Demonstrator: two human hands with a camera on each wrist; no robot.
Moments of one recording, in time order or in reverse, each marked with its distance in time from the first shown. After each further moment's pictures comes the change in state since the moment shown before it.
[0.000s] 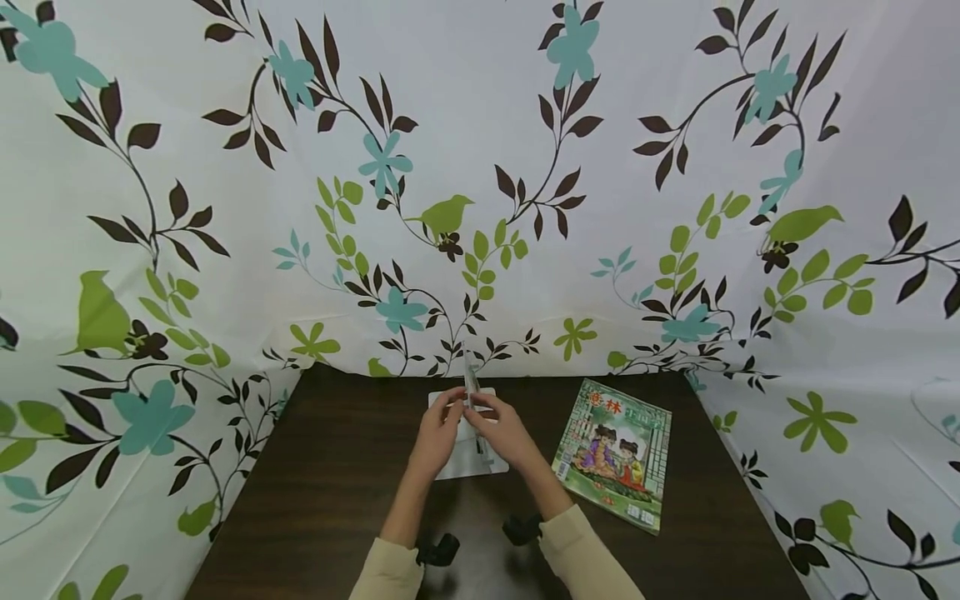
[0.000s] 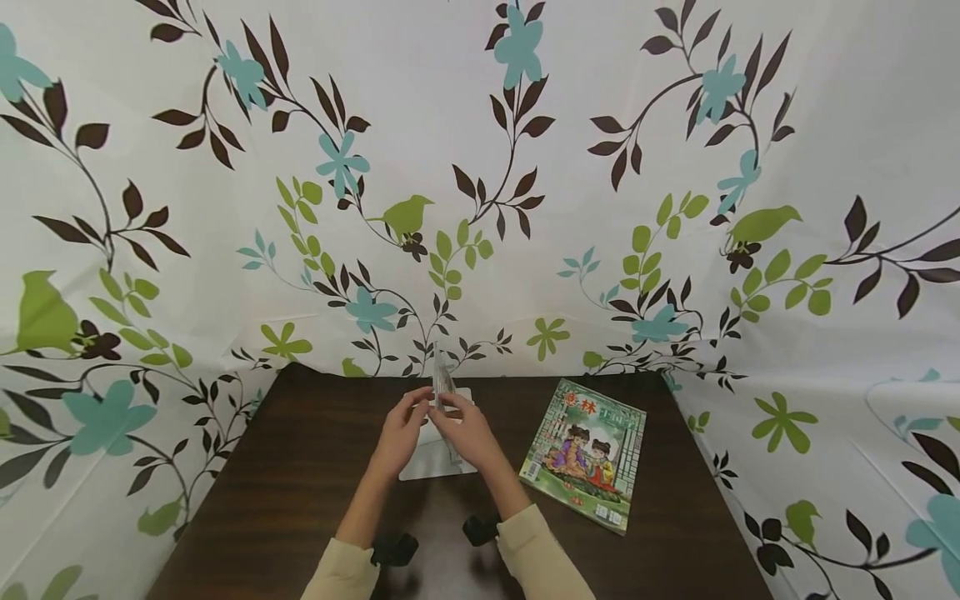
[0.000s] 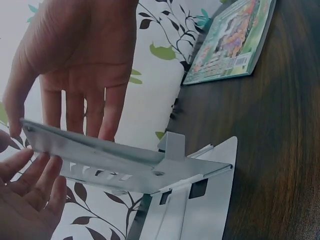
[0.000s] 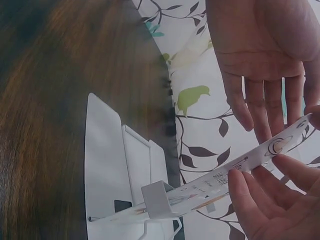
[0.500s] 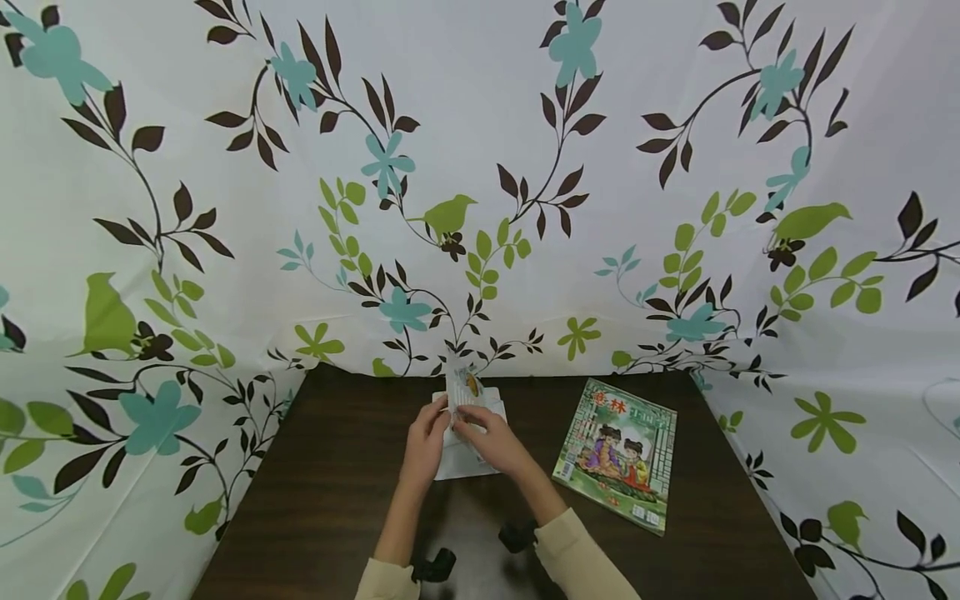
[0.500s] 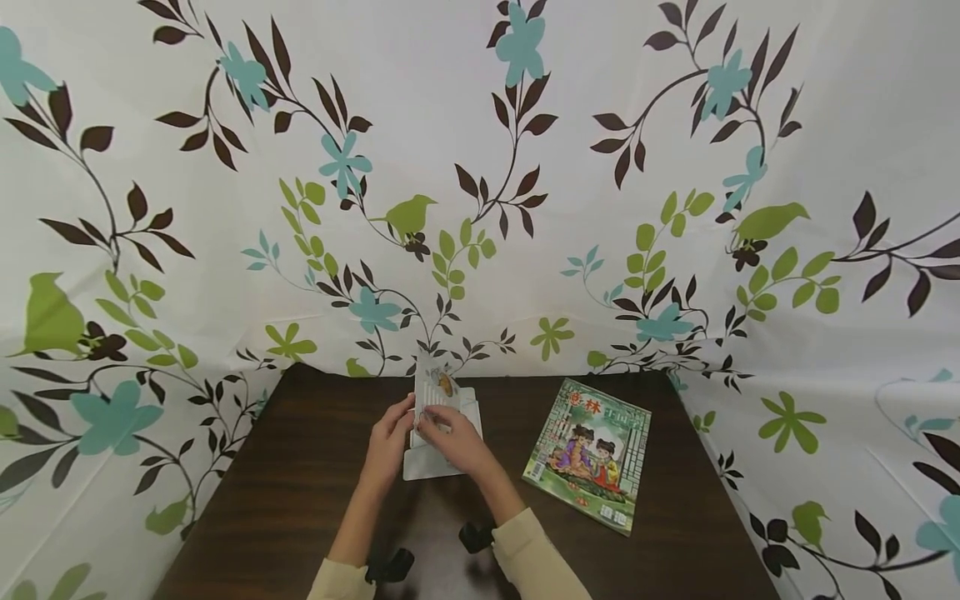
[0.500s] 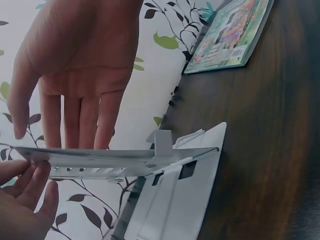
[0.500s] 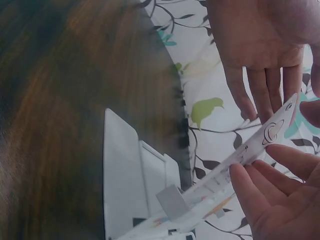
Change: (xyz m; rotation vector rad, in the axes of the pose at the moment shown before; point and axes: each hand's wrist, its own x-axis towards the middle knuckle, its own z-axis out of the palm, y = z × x) left_hand -0.020 -0.011 -0.013 -0.022 0.116 -0.010; right_hand -0.001 0.005 0.019 -0.070 -0.085 -0.035
